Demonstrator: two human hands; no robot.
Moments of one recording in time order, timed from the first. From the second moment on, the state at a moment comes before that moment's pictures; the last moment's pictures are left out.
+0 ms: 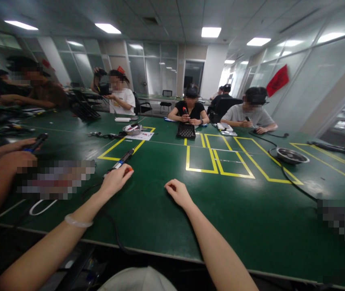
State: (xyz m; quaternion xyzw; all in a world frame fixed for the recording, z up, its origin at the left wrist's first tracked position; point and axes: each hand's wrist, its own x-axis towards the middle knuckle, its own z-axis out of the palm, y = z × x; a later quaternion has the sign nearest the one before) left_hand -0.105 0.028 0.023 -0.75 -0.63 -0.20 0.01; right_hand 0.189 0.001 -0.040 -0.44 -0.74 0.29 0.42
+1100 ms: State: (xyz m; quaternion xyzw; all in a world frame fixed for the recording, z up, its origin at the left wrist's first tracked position) left_hand -0.122 0.043 0.024 -0.81 -0.57 -0.13 0.01; right_hand 0.193 -0.003 -0.026 -0.33 -0.60 0.60 0.42
